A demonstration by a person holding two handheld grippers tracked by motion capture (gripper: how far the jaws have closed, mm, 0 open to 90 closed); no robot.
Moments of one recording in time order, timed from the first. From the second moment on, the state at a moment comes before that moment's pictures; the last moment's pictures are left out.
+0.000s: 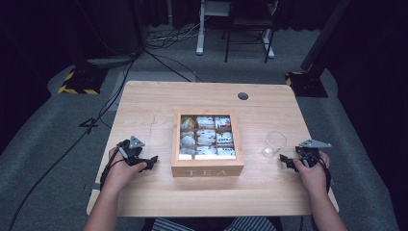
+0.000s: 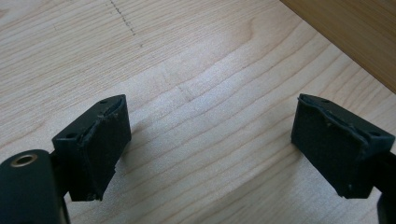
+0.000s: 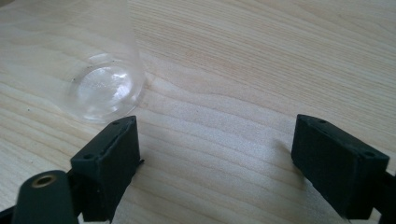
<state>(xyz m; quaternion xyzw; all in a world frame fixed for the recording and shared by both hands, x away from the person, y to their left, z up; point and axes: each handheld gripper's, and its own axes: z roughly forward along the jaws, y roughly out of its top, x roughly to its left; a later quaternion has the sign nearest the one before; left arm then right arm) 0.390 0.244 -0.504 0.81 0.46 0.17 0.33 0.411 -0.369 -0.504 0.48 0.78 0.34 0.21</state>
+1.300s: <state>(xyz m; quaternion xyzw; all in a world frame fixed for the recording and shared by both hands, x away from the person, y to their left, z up) 0.369 0.222 -0.418 0.79 0.44 0.21 0.38 0.411 -0.369 -0.504 0.48 0.78 0.34 0.21</state>
